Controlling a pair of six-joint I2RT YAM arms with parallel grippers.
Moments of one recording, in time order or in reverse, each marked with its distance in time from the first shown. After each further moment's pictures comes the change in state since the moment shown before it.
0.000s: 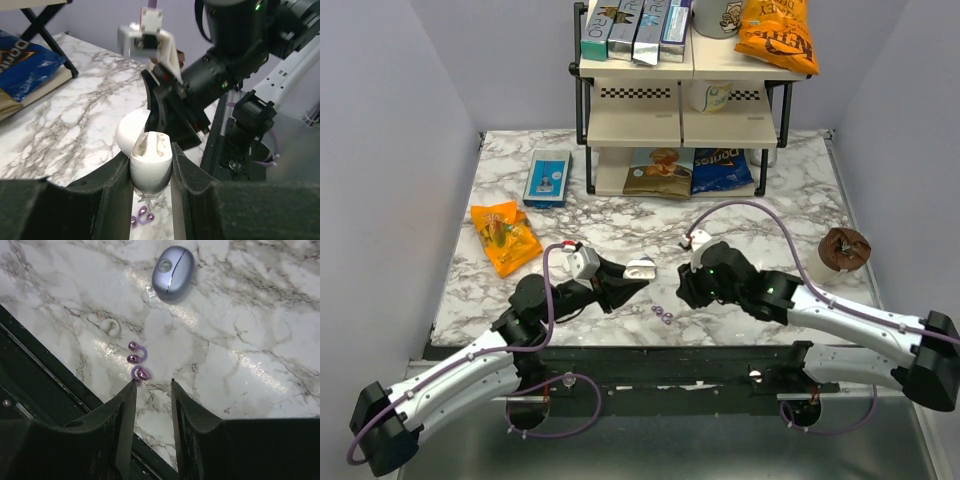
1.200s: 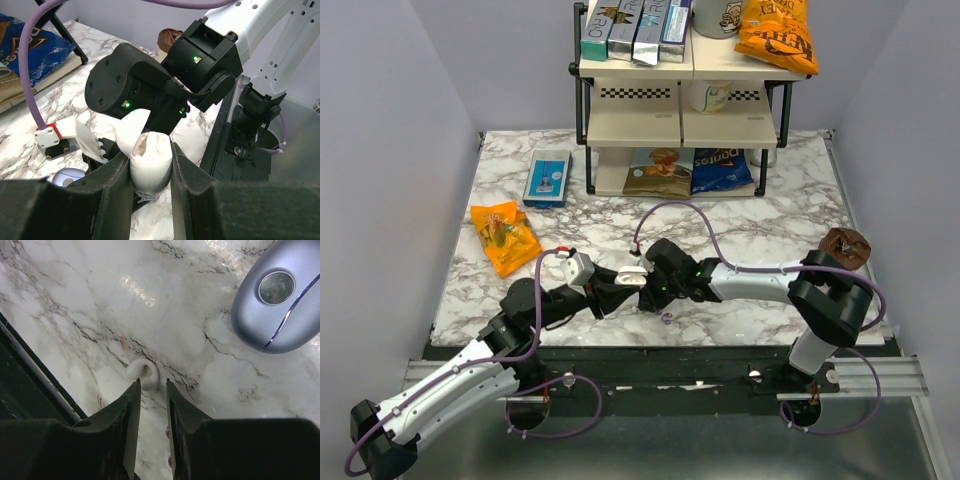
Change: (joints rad) left arm 0.000 -0.163 0.036 -0.272 -0.033 0.051; right arm 0.000 0.640 0.151 0.284 -0.298 0.061
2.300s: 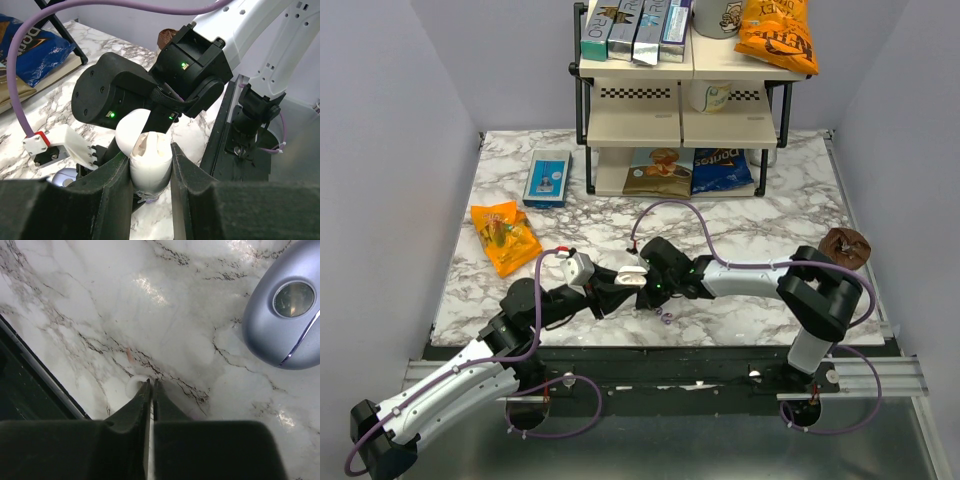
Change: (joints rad) left arm 0.000 0.000 0.000 0.001 0.000 0.000; right arm -0.002 0.064 0.045 -0.011 -0.031 0.068
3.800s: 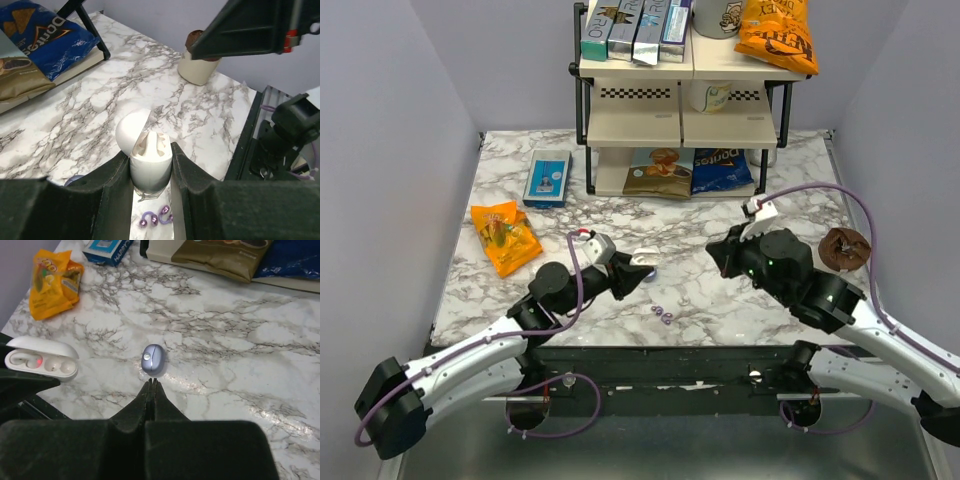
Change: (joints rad) left arm 0.000 0.284 0.013 0.247 -0.107 -0.019; right arm -0.084 -0.912 -0.081 -0.287 0.498 -0.013
